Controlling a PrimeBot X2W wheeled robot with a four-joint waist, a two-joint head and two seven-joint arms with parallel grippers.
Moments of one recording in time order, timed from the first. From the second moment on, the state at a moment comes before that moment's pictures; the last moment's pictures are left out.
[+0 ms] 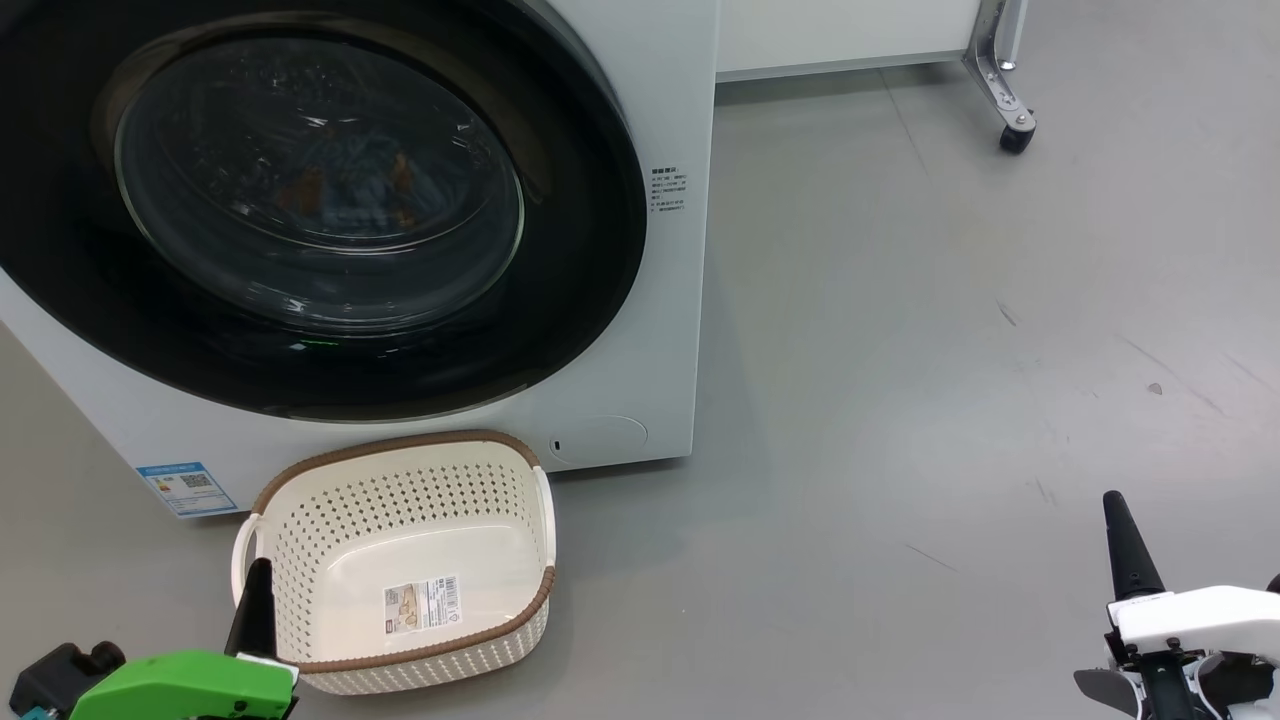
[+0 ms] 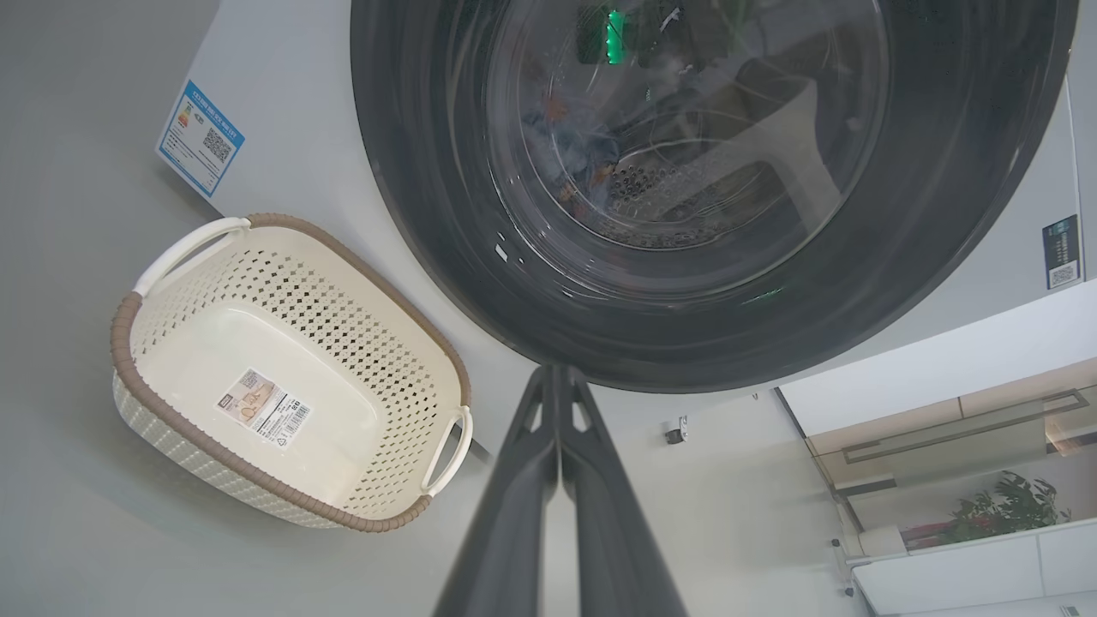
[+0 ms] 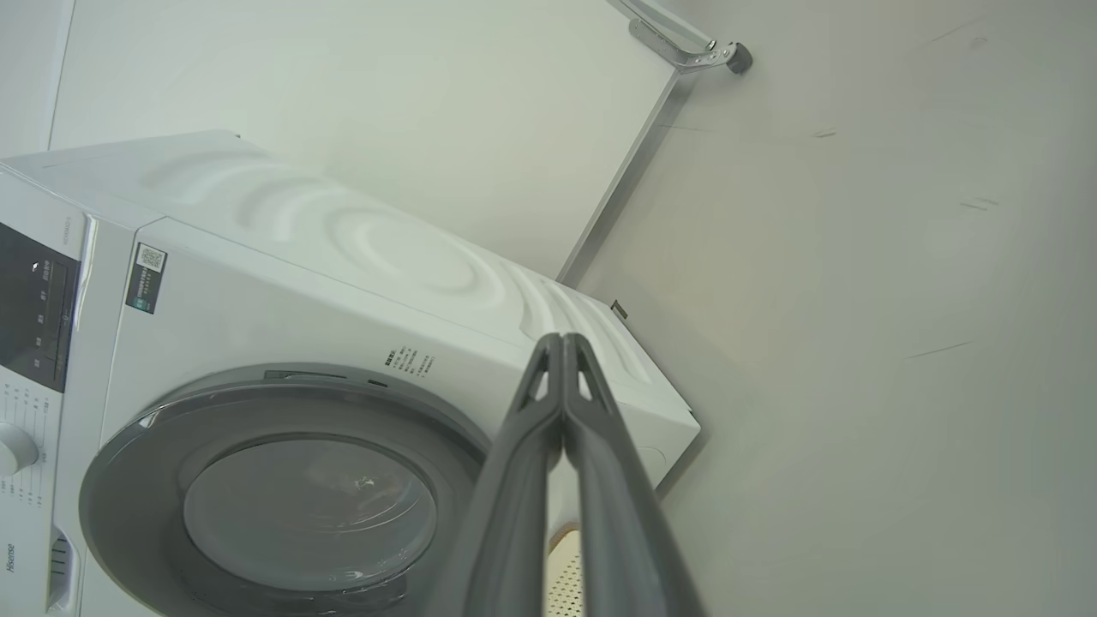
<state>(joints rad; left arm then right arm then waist) 0.06 0.03 0.03 0.20 -1.16 -0.10 -0.03 0.04 -0.09 -0.03 0.21 1.15 0.10 -0.04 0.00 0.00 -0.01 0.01</state>
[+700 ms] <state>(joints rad) -0.01 0.04 0.04 0.25 -1.45 -0.11 0.05 -0.02 -0.07 -0.07 0.25 1.46 0.11 0.04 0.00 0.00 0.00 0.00</state>
